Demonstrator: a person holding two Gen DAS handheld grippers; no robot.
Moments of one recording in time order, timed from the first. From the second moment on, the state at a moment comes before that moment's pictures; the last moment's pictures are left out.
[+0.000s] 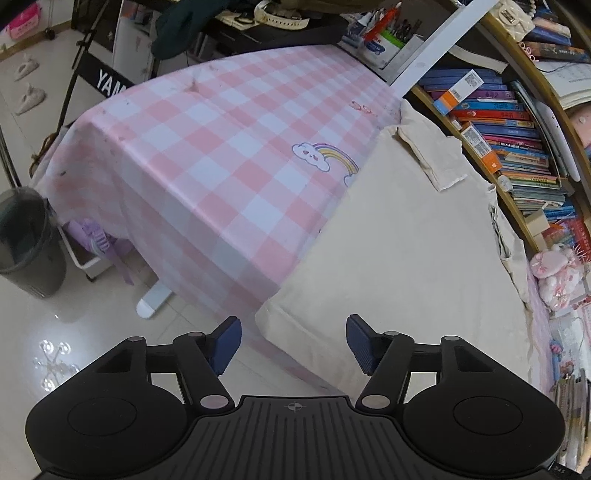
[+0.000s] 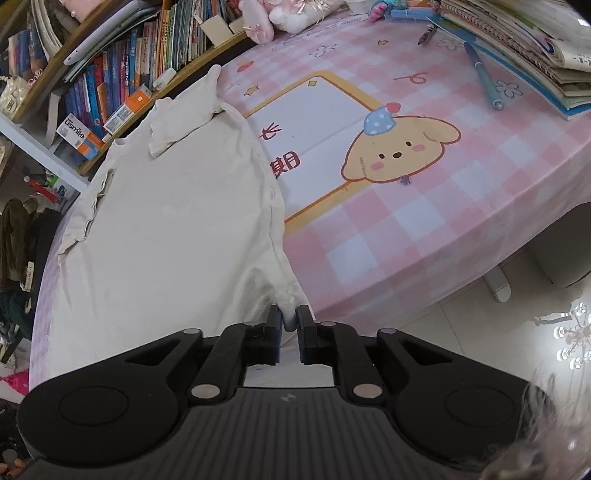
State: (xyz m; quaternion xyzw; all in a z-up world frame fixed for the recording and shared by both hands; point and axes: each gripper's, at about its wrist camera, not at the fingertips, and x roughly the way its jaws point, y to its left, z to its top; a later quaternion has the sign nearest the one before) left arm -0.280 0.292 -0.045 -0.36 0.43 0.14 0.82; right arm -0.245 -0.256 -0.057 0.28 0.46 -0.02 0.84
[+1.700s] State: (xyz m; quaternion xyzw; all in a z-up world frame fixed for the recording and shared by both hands) left arm -0.241 0.306 -0.052 -0.38 0.41 0.06 0.82; right arm -0.220 -0.239 -0.046 0.17 0.47 0.01 0.86
